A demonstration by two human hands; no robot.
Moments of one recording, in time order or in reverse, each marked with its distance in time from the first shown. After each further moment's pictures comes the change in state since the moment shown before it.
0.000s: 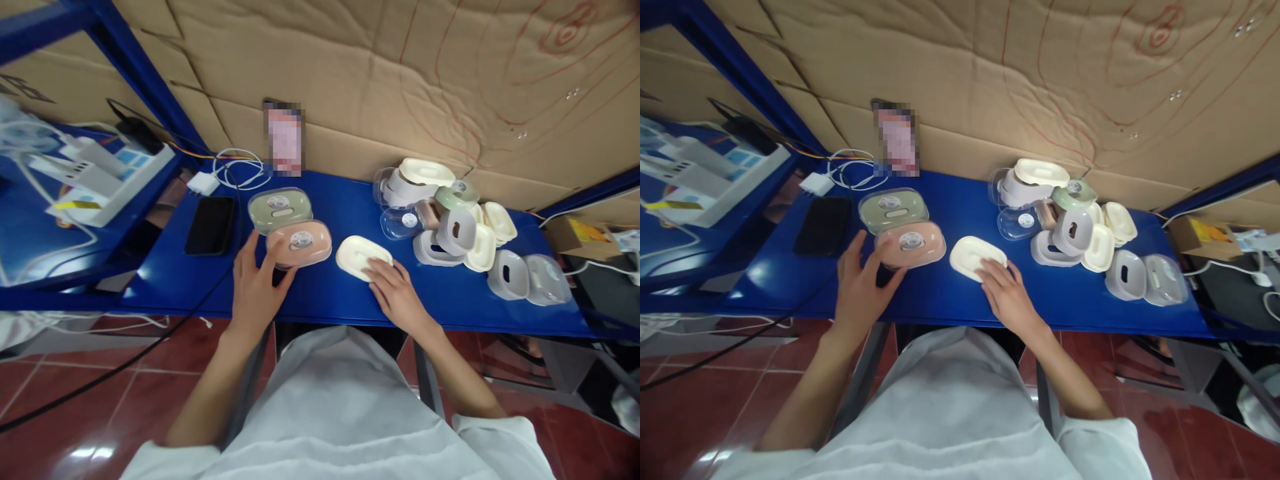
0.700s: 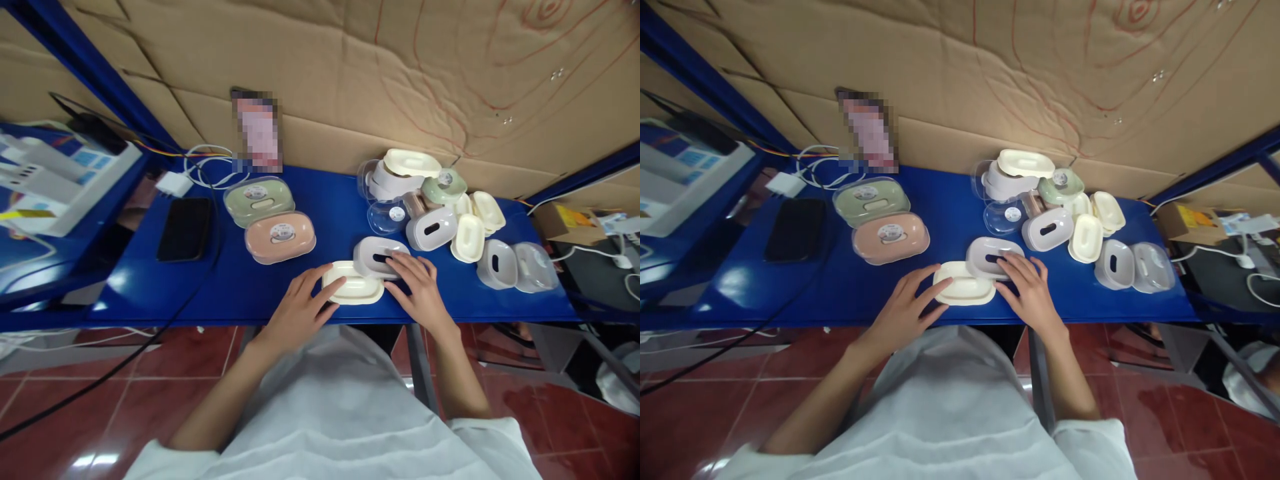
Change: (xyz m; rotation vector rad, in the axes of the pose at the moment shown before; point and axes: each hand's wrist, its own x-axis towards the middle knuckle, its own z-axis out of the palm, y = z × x) left_hand -0.014 0.068 0.021 -0.209 -0.376 0.405; right_hand -0.037 0.033 -0.032 -0.015 0.142 0.162
